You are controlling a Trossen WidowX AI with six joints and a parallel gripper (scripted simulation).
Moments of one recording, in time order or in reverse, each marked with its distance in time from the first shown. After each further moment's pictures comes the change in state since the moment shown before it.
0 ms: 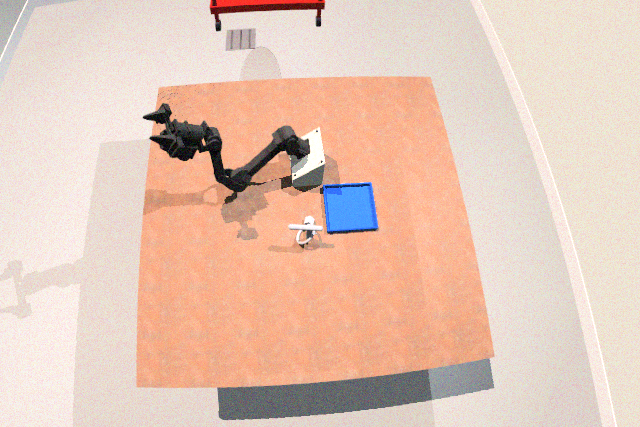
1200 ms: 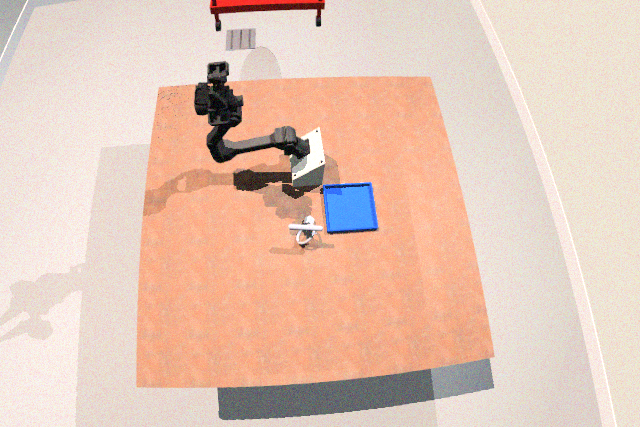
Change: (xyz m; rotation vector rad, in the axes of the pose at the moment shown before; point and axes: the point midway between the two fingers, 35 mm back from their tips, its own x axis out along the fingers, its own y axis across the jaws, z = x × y) arm -0.049 -0.055 -0.227 -0.523 0.571 -0.207
